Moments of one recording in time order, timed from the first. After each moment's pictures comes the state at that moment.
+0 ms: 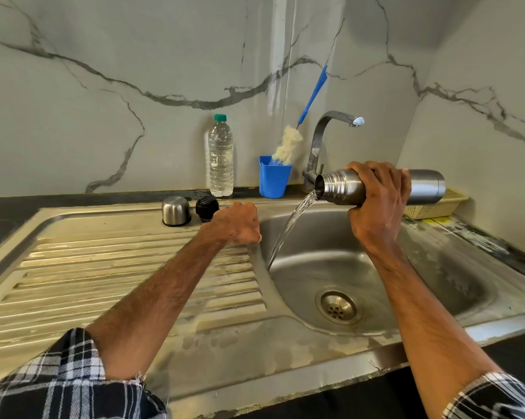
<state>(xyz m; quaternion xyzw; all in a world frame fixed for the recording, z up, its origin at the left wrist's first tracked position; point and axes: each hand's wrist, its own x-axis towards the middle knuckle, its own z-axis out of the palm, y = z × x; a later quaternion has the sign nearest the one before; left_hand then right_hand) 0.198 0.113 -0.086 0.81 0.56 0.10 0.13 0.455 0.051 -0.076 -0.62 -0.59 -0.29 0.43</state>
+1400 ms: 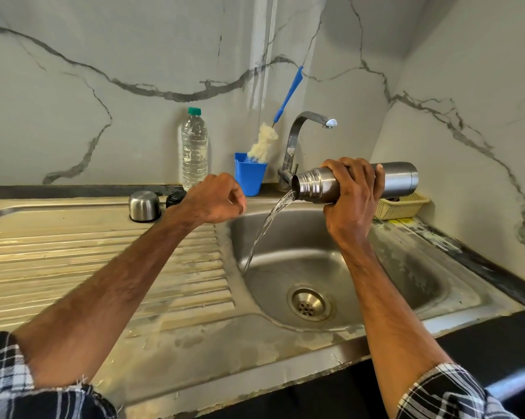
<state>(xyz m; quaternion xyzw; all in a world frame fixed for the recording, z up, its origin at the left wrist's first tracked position) 0.202 0.109 -0.055 0.82 0.48 0.27 0.15 0.461 0.051 -0.070 -0.60 -0.57 -0.33 0.44</state>
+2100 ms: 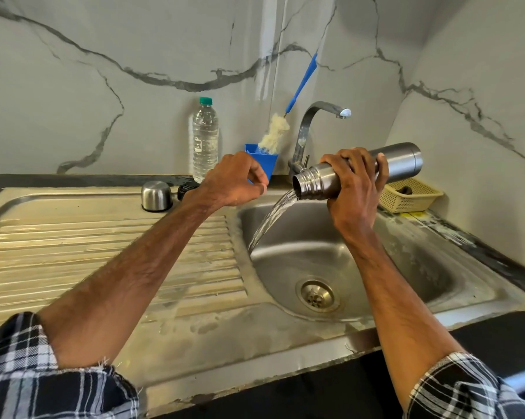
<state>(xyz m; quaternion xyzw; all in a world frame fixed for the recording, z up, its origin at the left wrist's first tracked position) 0.211 0.099 -0.041 0.81 0.45 0.34 0.16 0.452 0.057 -0.072 -0.60 -0.60 -0.36 0.38</state>
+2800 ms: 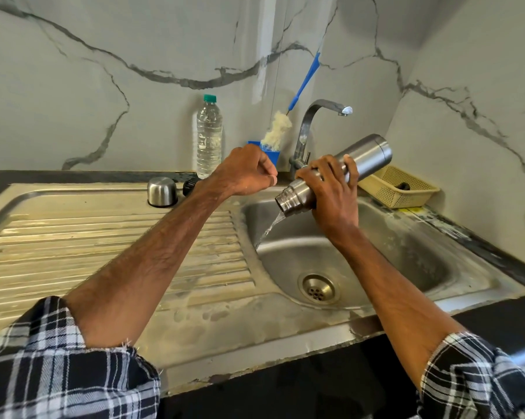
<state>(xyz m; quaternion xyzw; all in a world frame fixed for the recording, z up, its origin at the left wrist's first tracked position) 0.212 0.084 -0.027 0.81 0.44 0.33 0.19 0.422 0.055 -0.089 -0.56 -0.68 -0.38 0.27</state>
